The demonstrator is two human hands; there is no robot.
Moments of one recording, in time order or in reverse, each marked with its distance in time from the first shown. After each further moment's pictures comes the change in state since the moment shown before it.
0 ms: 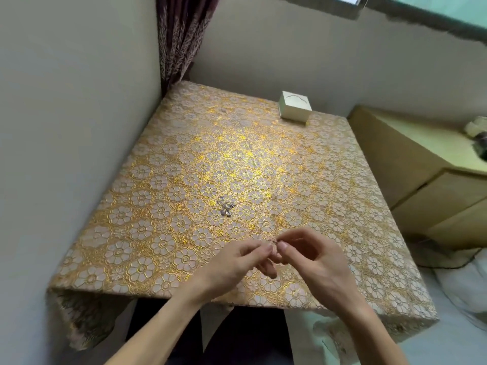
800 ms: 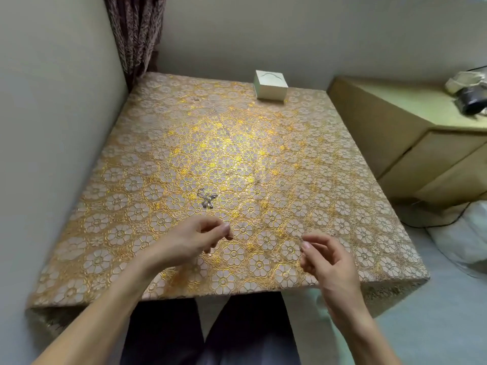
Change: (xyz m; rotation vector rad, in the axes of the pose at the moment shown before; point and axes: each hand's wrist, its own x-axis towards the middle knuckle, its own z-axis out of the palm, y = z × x) left_hand 0.017 -0.008 -0.057 0.326 -0.007 -0.146; right_hand -0.035 0.062 -0.010 0.439 0.411 0.260
